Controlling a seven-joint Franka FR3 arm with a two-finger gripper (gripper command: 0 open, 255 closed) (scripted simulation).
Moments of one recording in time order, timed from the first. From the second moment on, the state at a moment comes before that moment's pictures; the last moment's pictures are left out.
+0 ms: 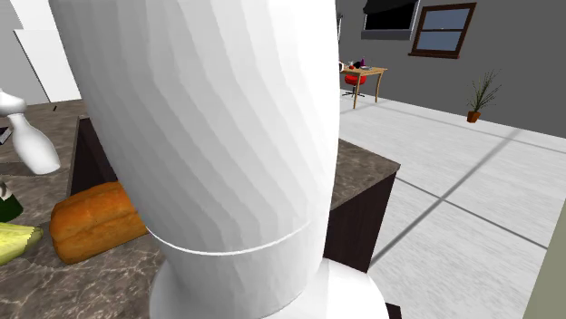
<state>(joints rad) 0.09 -0.14 0.00 -2.07 0.00 1.90 -0.11</state>
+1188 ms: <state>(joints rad) 0.15 0.34 0.05 -1.61 0.01 1.95 -0.21</state>
